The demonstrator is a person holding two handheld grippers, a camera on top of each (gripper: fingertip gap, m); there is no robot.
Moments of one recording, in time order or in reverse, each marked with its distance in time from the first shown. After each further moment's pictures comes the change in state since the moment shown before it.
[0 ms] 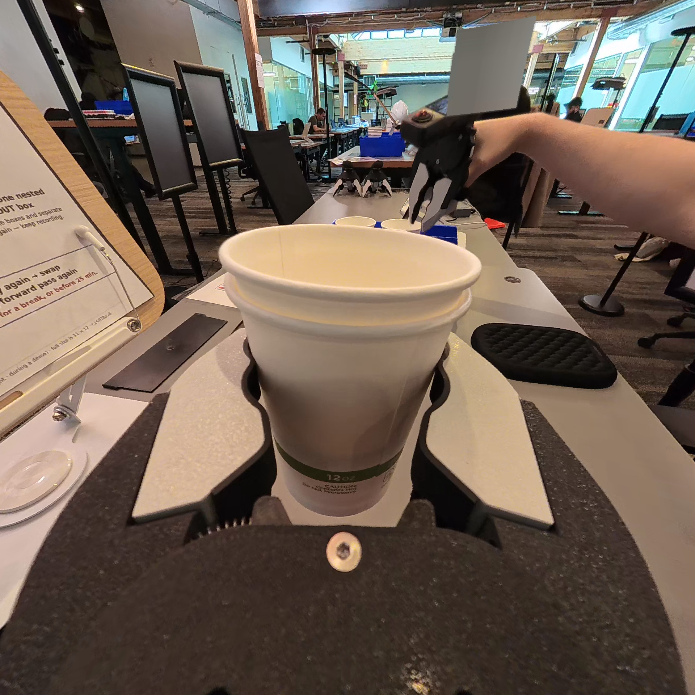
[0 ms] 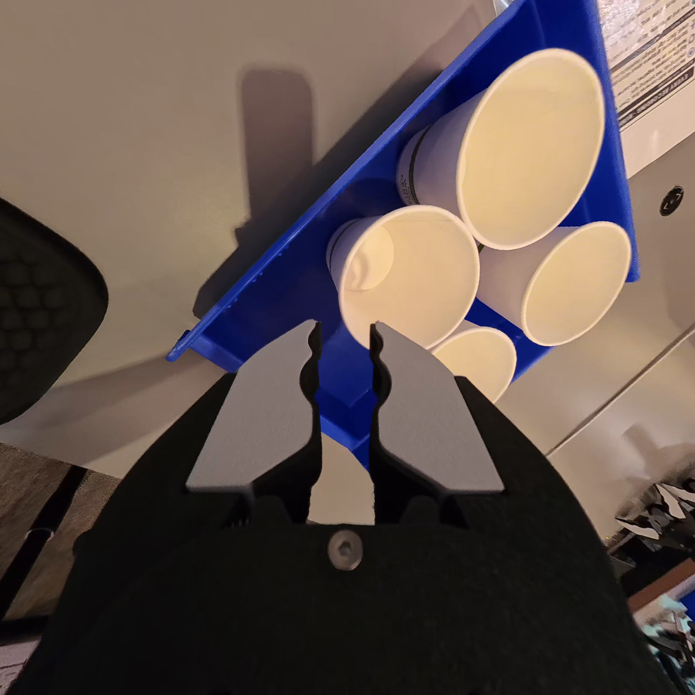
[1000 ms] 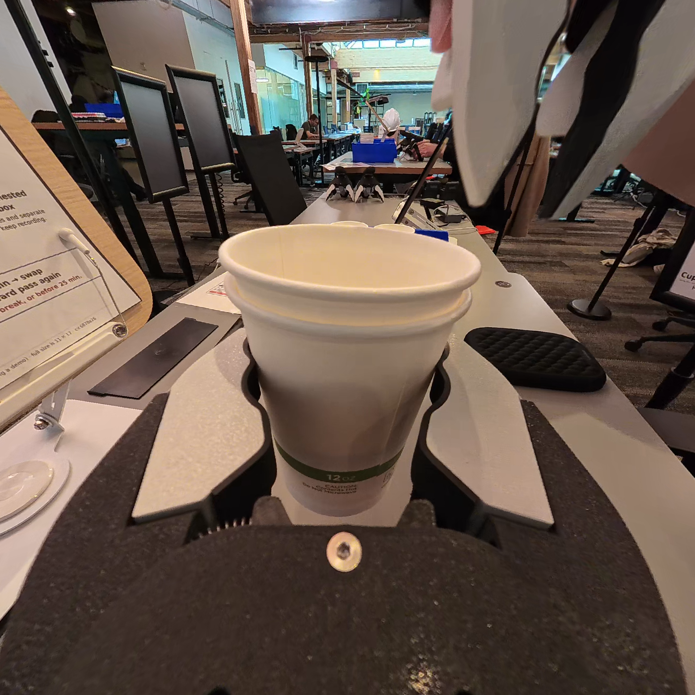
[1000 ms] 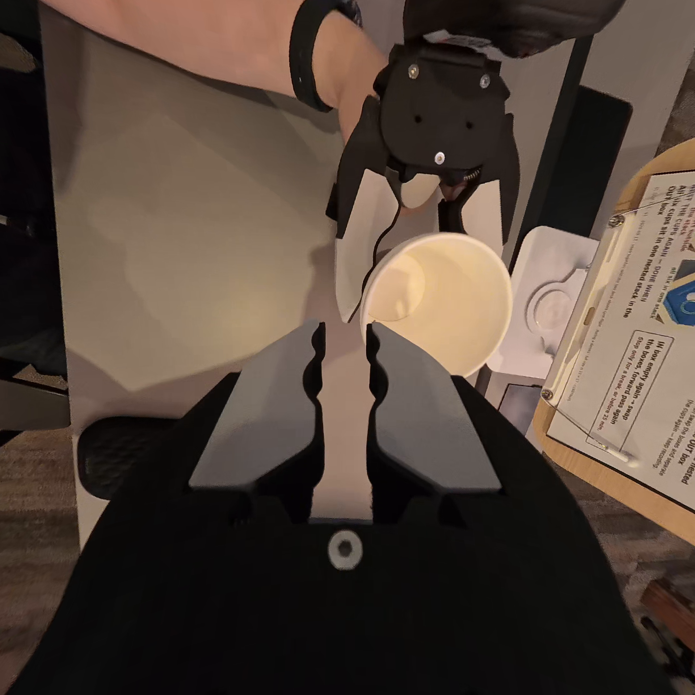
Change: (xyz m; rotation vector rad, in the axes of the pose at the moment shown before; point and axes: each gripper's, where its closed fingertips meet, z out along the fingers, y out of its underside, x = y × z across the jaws) left arm 0.005 -0.001 0.004 0.014 0.020 -0.010; right arm -0.259 -0.325 -0.173 0.404 -0.262 -0.875
